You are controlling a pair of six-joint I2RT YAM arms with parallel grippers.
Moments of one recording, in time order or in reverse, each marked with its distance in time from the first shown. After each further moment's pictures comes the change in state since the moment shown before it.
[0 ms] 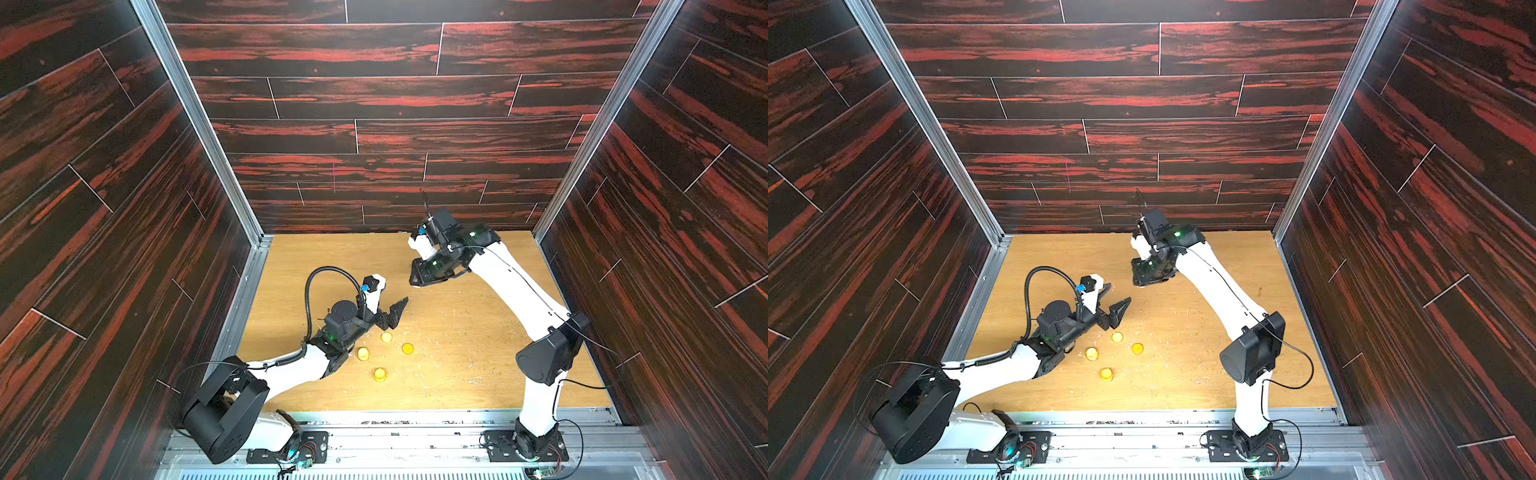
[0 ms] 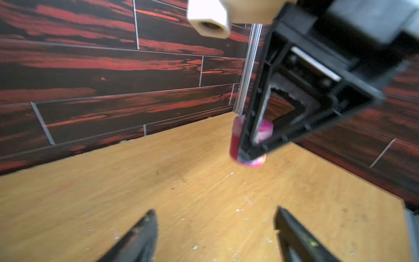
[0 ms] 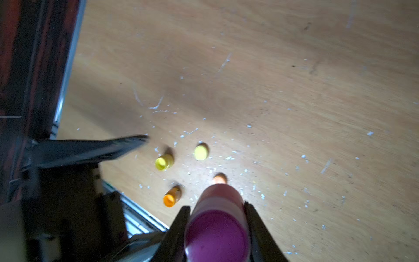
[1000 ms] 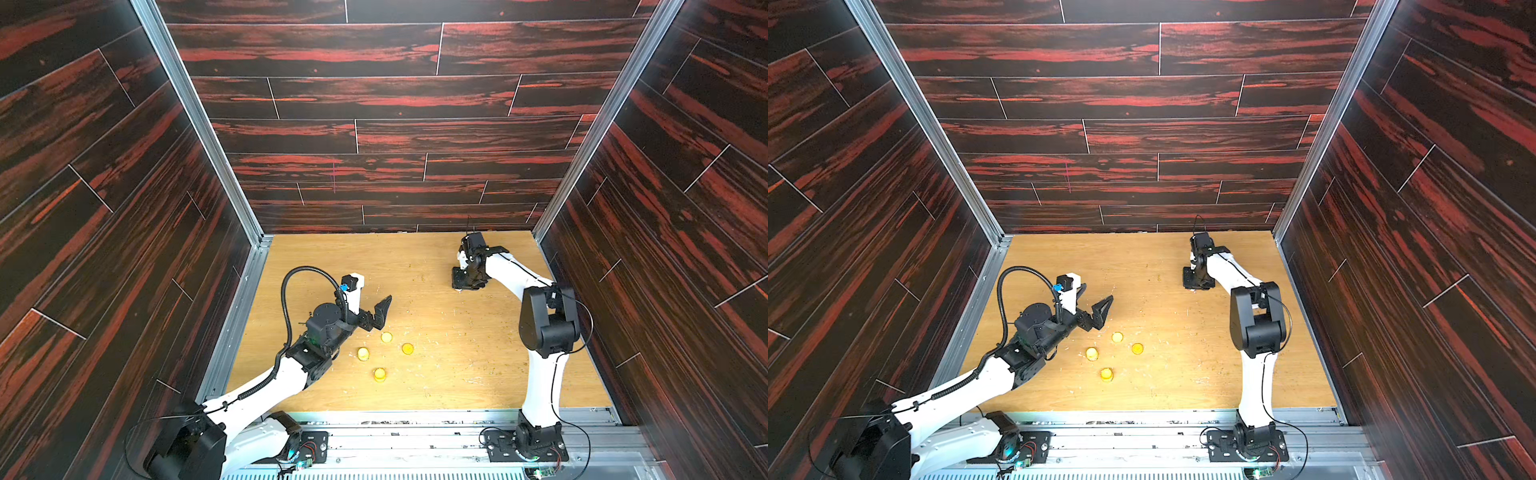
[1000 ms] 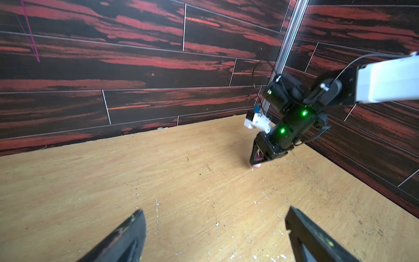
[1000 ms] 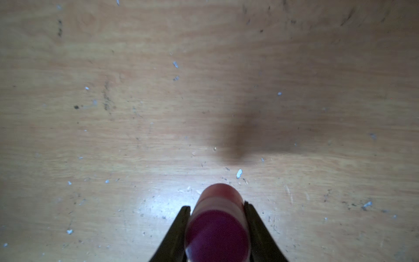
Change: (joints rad) left arm 0.033 -0.264 -0.027 -0.271 -0.105 -0.037; right arm -0.354 0.185 -0.436 0.523 0.117 -0.021
